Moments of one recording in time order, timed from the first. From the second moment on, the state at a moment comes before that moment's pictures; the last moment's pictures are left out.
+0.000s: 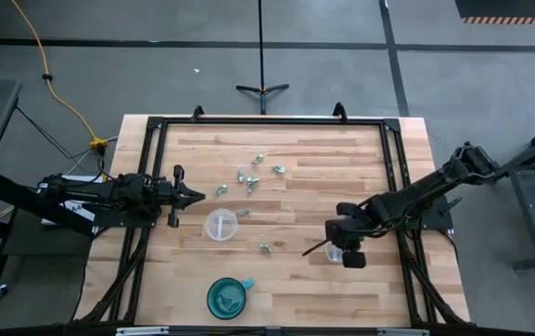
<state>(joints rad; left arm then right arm) -0.10 0.04 0.01 0.03 -0.11 0.06 0.42 1.39 0.96 -0.85 -0.03 0.46</state>
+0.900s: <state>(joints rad) -0.10 0.04 0.01 0.03 -0.11 0.06 0.29 1.96 1.07 0.17 0.02 0.11</state>
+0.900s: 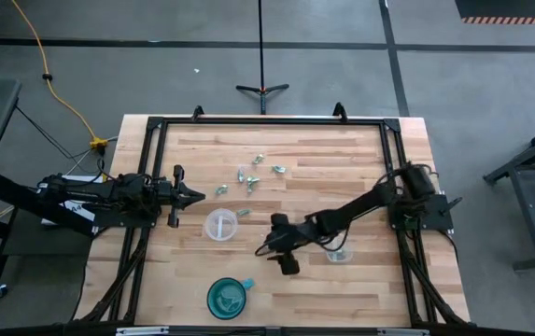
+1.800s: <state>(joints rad) -0.10 0.04 0.01 0.03 -0.11 0.06 0.29 1.99 1.26 -0.29 0.26 -0.12</state>
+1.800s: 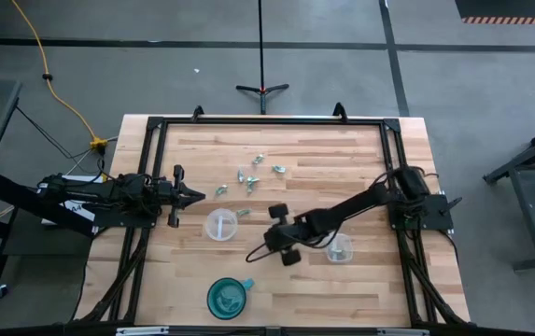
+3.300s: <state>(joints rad) -0.10 0.04 0.01 0.03 -0.14 0.08 0.44 1.60 1.13 -0.87 0.25 0.39</state>
